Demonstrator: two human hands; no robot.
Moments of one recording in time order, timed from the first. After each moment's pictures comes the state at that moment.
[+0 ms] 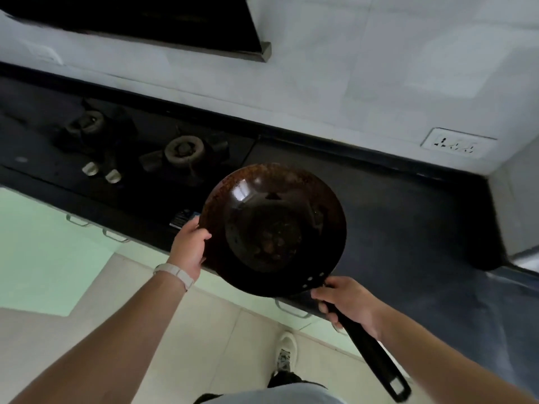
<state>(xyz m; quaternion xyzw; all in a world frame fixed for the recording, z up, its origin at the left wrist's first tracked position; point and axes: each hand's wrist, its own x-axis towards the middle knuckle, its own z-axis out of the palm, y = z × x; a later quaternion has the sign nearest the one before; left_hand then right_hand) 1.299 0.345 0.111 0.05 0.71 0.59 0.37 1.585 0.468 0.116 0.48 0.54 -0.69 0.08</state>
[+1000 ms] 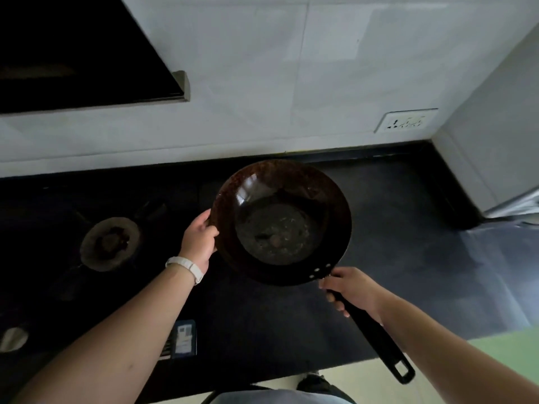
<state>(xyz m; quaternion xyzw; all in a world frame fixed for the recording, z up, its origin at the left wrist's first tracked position) 1.145 0.580 0.059 0.22 0.69 0.44 0.54 1.468 0.552 0.096 0.62 0.41 -0.67 -0.06</state>
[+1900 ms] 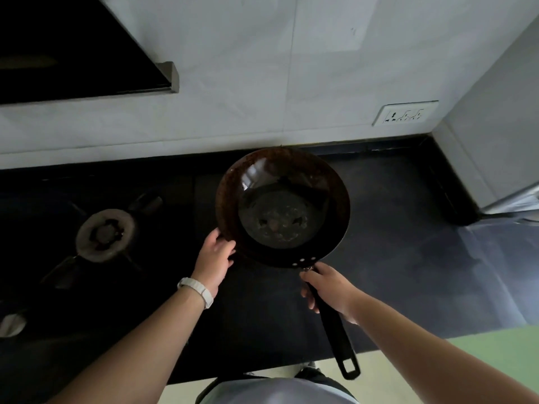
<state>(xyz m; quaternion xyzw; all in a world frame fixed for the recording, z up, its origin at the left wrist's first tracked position) 1.203 0.537 0.059 0.24 0.70 0.40 0.54 1.453 0.542 0.082 0.61 0.42 -0.67 -0.08</state>
